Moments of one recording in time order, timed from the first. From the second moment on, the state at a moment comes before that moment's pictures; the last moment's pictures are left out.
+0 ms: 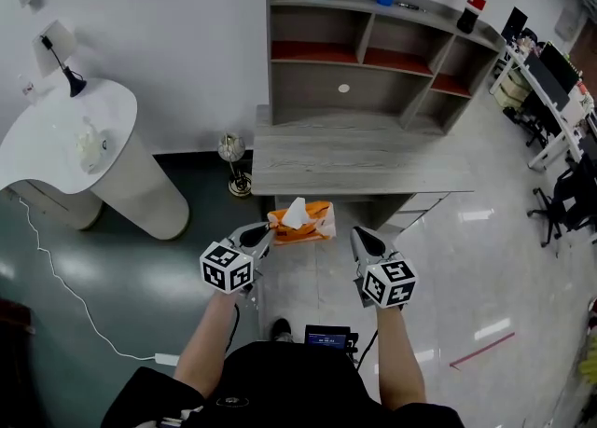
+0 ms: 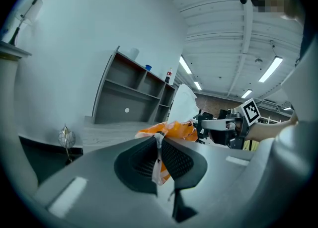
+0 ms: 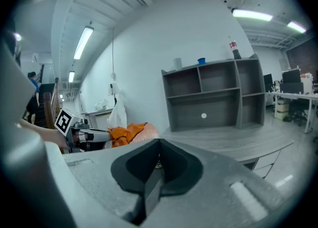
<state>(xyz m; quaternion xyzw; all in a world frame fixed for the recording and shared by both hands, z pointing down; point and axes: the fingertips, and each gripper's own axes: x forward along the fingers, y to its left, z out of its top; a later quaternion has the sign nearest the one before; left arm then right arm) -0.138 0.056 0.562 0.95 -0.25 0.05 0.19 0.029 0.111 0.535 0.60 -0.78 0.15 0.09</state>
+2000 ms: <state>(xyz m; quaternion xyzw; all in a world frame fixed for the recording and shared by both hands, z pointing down) -0.037 -0.125 0.553 0.90 -0.40 0.06 0.19 0.143 -0.132 0.534 0.48 -0.86 0.15 0.09</state>
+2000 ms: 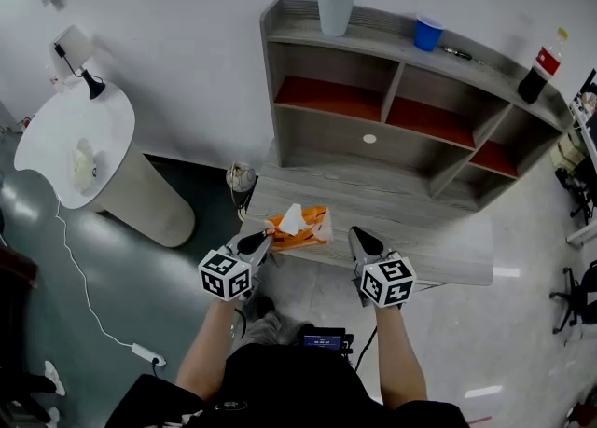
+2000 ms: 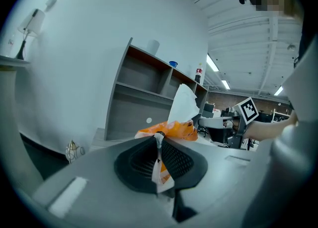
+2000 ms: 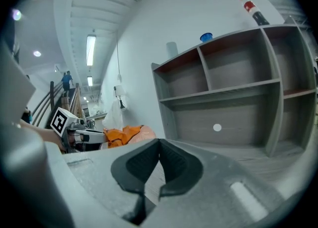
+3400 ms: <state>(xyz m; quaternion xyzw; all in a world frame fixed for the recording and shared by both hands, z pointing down) -0.055 -0.326 0.556 0.94 -0.29 0.06 0.18 0.112 -0.289 0.533 0.57 -0.80 0.15 0.09</state>
